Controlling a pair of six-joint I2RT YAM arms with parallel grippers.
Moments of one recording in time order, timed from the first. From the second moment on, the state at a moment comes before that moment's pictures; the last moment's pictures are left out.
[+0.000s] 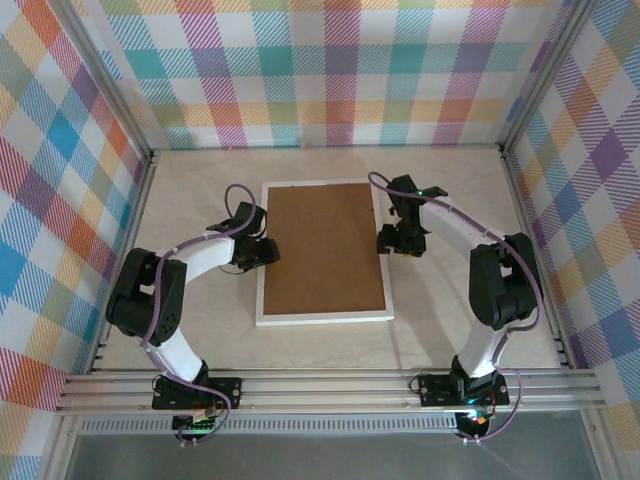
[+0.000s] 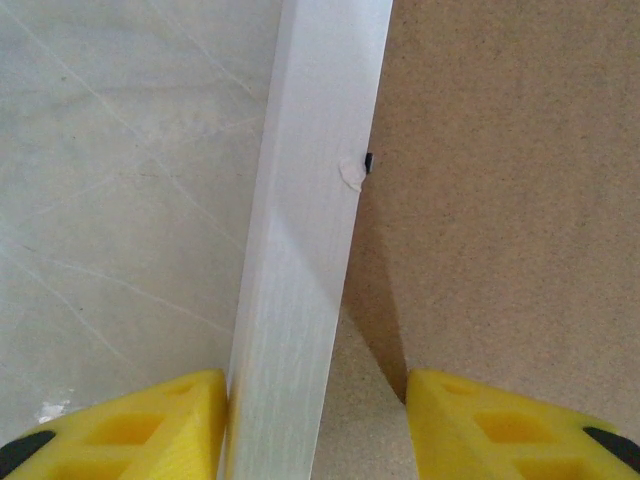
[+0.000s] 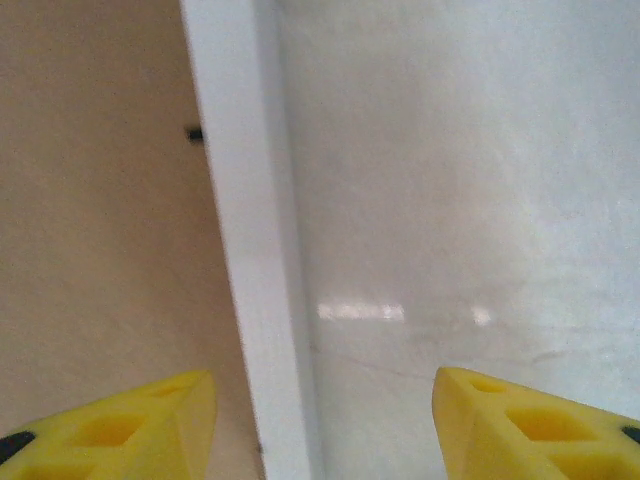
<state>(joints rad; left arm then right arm) -0.35 1.68 0.96 -0.42 0.05 -0.60 0.37 1.76 1.29 -0.95 -0.07 0.39</state>
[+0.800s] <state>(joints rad) -0.35 1.68 0.96 -0.42 0.05 -0.60 0.40 1.71 1.09 -0.93 -0.16 0.40</state>
